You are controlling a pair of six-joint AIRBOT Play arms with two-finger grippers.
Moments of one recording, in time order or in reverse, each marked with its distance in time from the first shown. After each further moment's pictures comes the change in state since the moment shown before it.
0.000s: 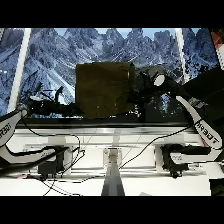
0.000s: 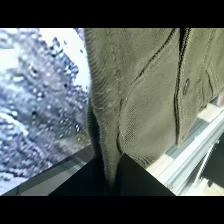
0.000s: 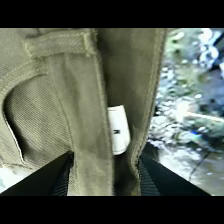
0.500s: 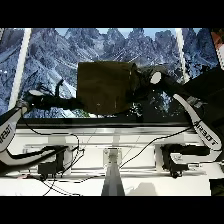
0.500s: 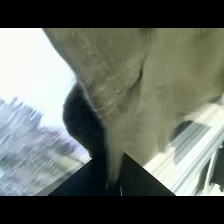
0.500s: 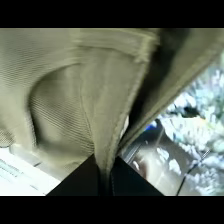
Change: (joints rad) left arm -0.061 0.063 0.119 -0.063 -0.035 0.041; right arm 0.041 0.016 0.107 -0.042 0.055 -0.053
